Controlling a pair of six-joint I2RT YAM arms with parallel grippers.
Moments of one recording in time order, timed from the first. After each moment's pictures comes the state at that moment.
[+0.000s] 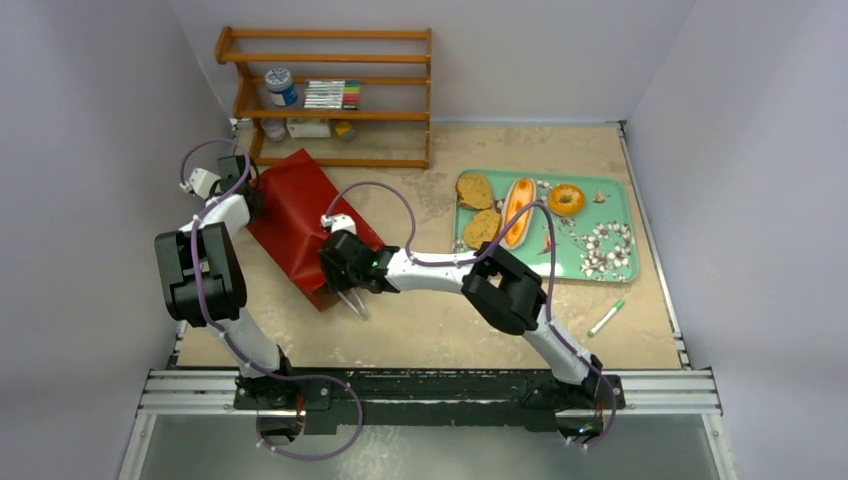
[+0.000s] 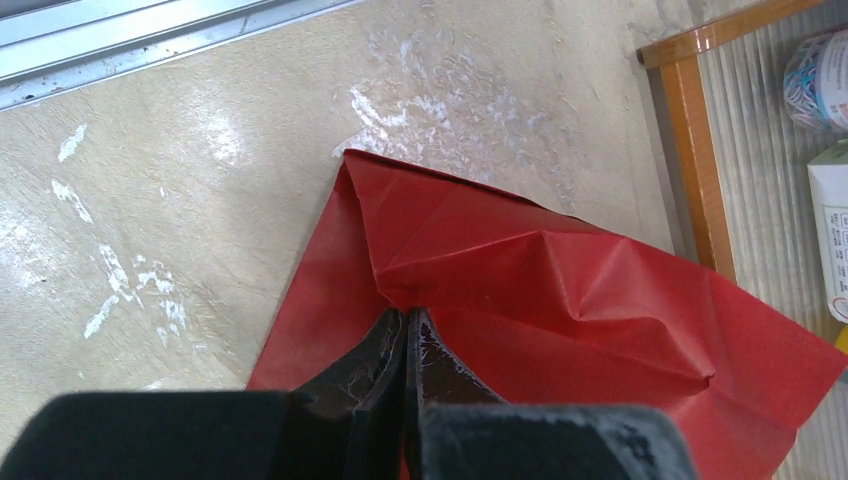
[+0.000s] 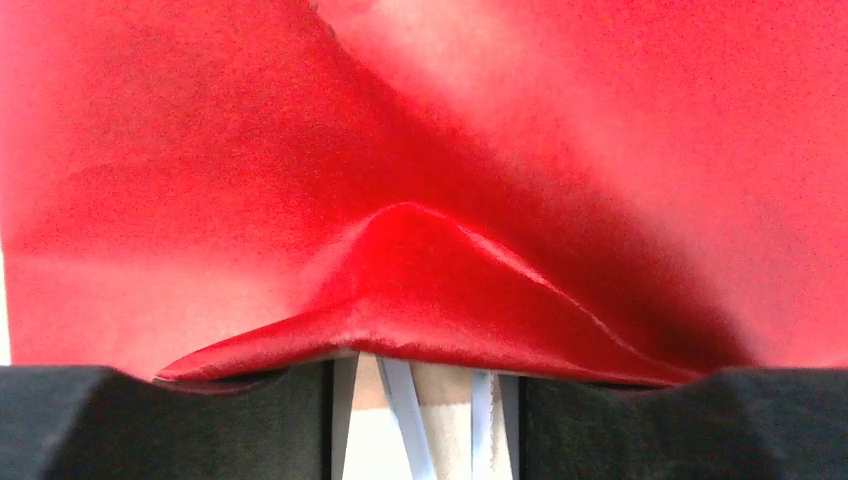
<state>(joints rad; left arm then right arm) 0.24 1.76 1.11 -0.22 -0.35 -0.94 1.13 2.26 1.66 -0.18 0.22 0.61</state>
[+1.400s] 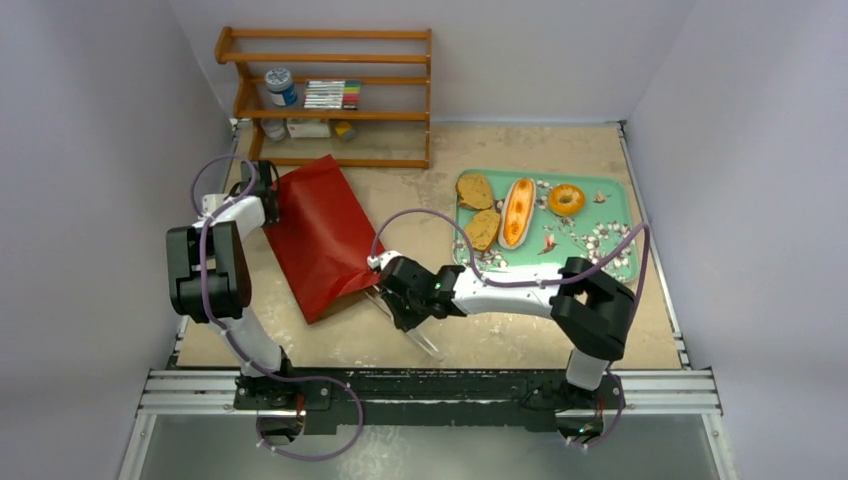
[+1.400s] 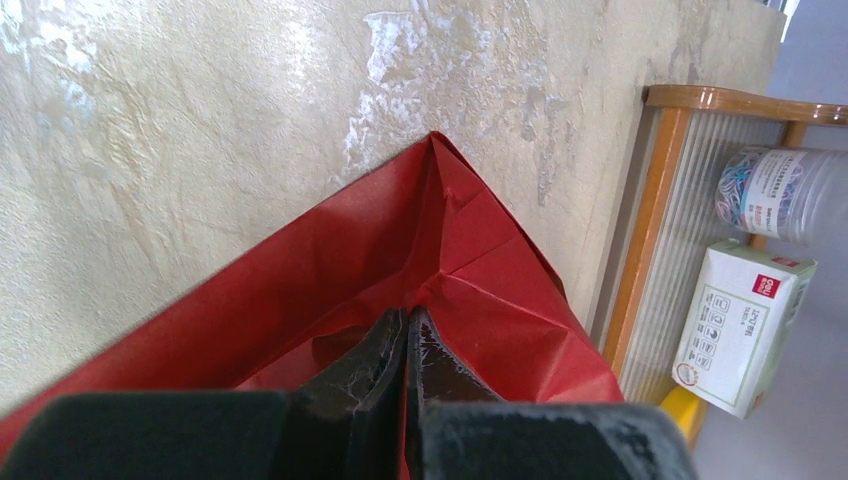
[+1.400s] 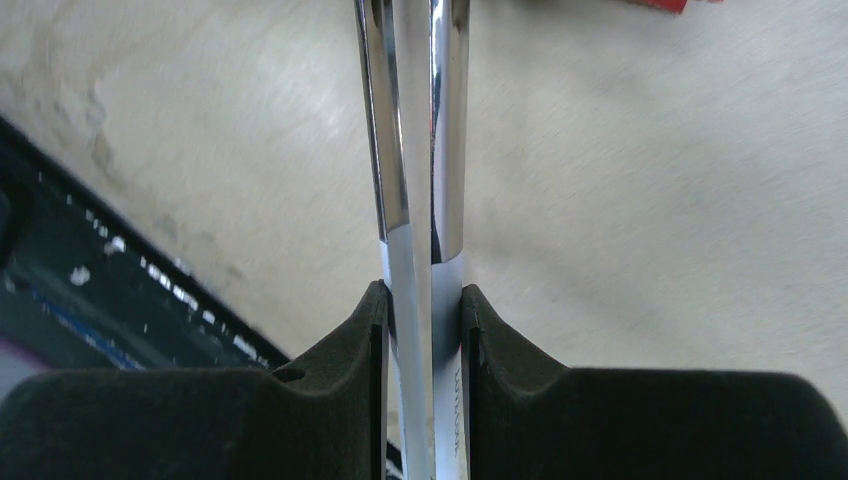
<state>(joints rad) 0.15 1.77 1.08 -0.25 -0.44 -1.52 1.14 1.76 1.12 -0.39 0.08 0.44</state>
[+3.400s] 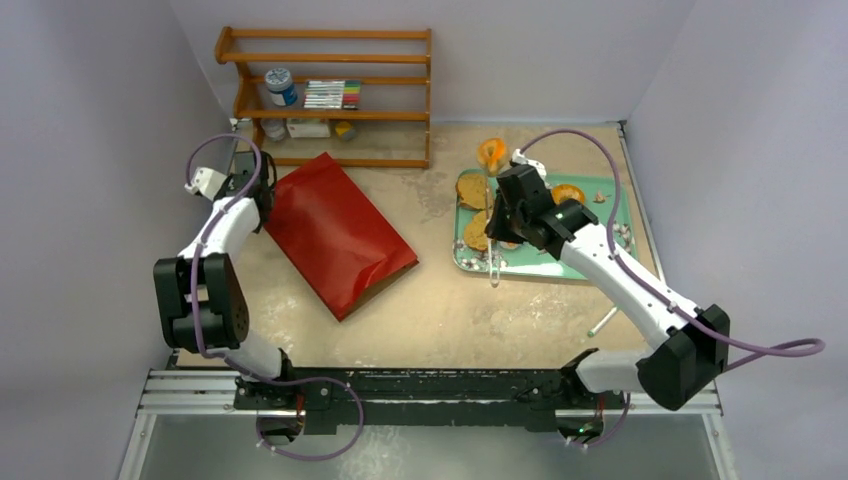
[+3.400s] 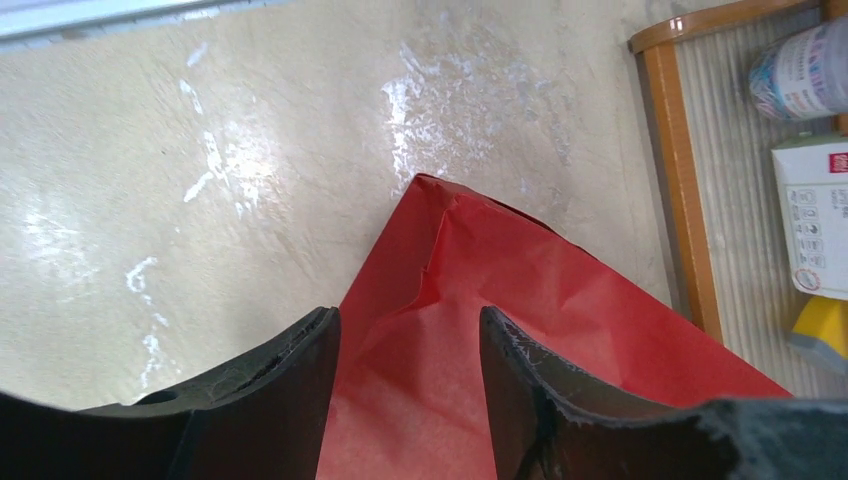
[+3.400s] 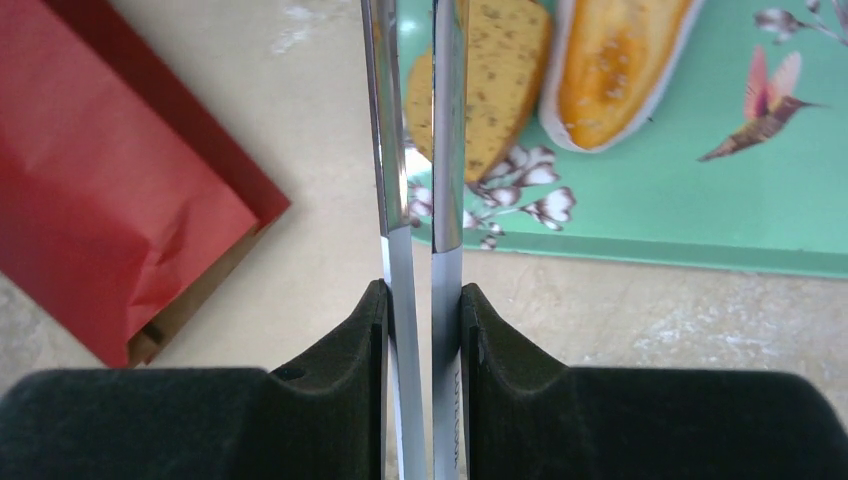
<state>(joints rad) 0.11 1.60 1.11 -0.45 -0.55 -1.12 0.59 1.32 1.22 -0.75 0.24 0.63</state>
